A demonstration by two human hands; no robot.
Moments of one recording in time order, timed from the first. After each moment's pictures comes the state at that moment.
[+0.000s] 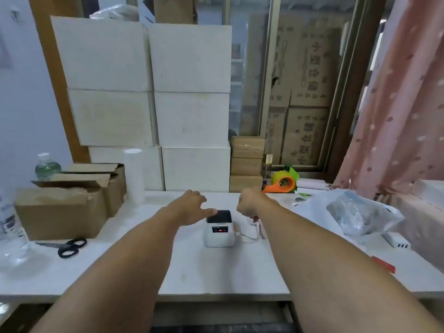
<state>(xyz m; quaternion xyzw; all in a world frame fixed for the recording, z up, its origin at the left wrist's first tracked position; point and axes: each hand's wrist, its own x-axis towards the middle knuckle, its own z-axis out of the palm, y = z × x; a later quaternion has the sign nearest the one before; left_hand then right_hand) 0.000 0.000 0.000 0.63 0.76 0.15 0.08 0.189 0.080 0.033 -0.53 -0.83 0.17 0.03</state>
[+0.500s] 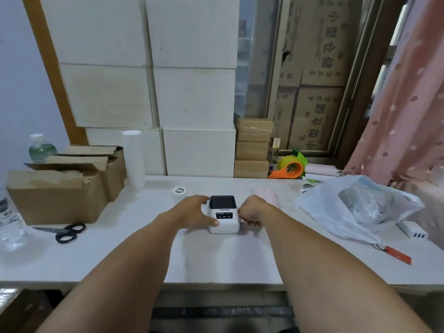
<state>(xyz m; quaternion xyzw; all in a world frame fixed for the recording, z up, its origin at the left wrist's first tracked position) -0.015 0.010 -0.063 0.58 0.76 0.21 0.21 0.174 0.112 -0.051 -0.58 -0.76 0.28 0.04</state>
